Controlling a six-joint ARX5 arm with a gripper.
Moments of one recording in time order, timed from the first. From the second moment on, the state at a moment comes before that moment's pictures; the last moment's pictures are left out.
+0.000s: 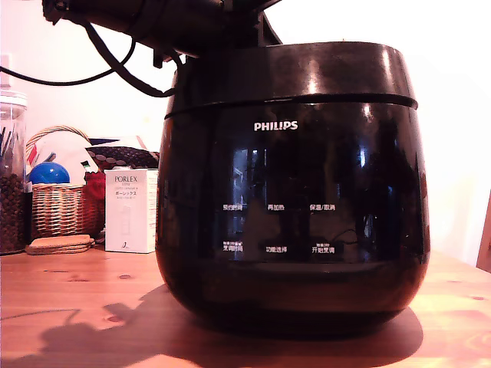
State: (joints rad) arm -0.93 1.46 0.67 0.72 -0.10 -0.08
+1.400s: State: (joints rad) arm -0.77 1.11 0.68 0.39 -0.19 0.06
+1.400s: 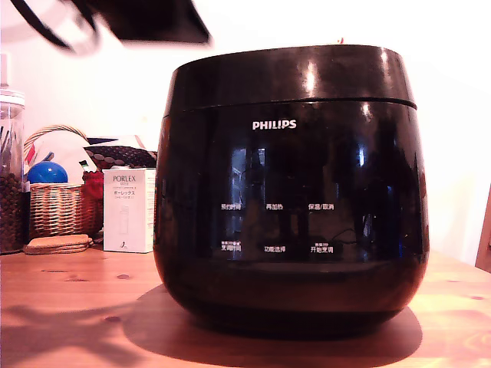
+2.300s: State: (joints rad) arm -0.25 0.93 0.69 0.11 -0.09 0.06
